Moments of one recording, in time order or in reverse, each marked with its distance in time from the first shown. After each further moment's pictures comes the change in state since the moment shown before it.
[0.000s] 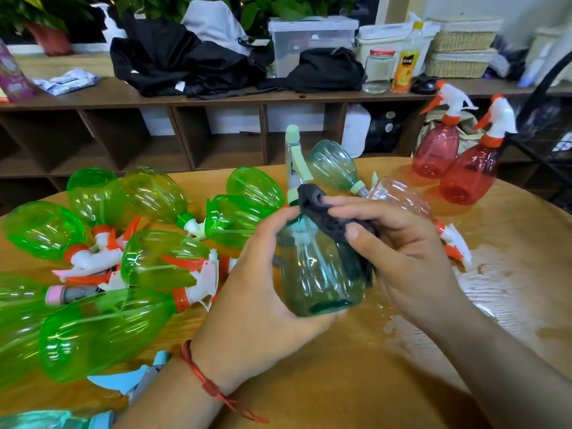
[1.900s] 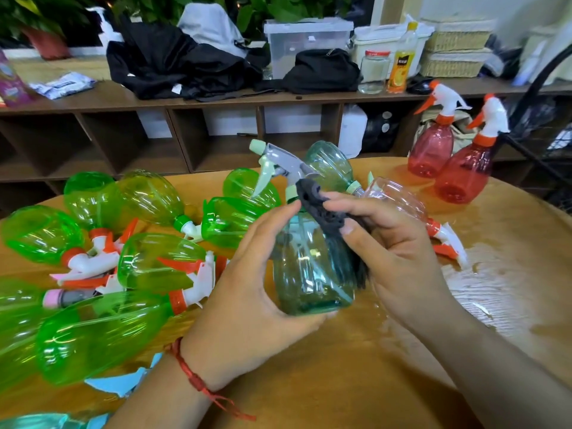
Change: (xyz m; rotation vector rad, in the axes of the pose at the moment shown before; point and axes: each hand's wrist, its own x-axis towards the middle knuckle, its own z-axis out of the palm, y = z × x) left_hand 0.004 -0.001 -0.005 -0.006 -0.032 0.017; right_hand -0.001 0.003 0.005 -0.002 0.067 -0.001
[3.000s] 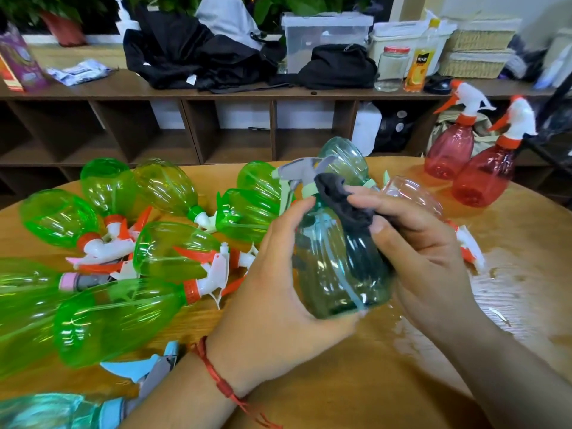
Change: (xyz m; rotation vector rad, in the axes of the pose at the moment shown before) left_hand -0.006 0.010 0.007 -0.049 0.019 -0.052; right_hand -0.004 0.000 0.001 -0.051 -0.001 -0.037
